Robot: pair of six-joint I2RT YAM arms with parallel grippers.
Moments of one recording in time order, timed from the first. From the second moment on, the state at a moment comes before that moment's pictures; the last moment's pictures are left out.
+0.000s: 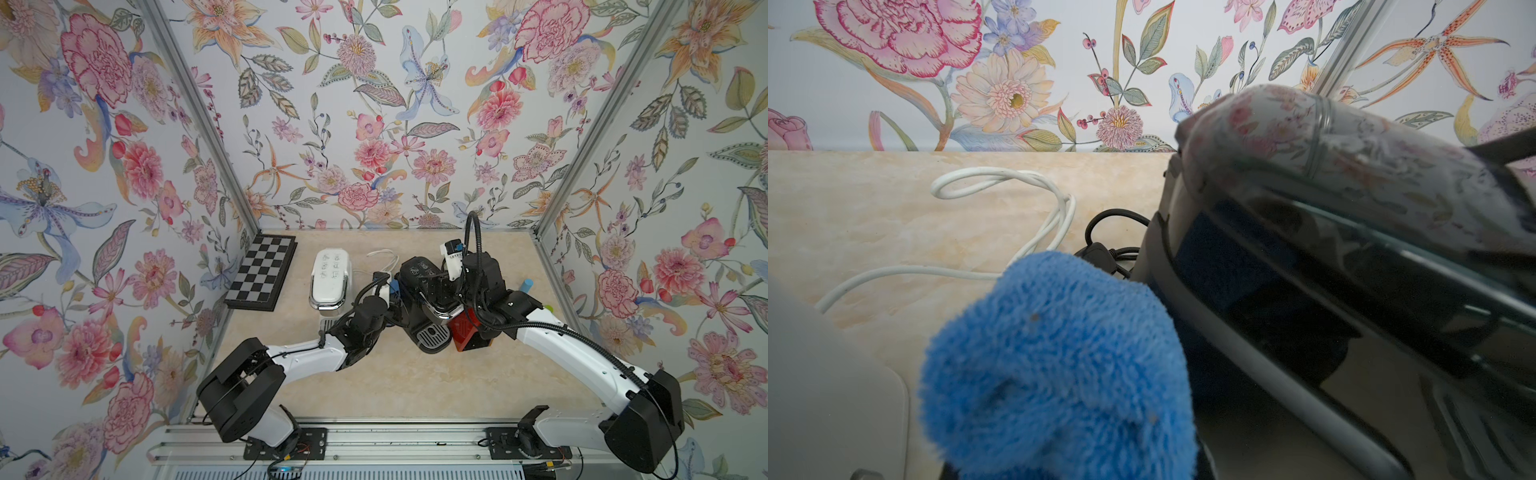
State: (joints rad) left arm -0.82 1.49 0.72 0.46 -0.32 -0.34; right arm 0.63 1.30 1.08 -0.29 0.01 0.26
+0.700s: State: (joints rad) left arm -0.82 1.41 1.09 0.14 -0.21 -0.22; right arm 0.55 1.25 1.08 -0.40 -0.07 0.26
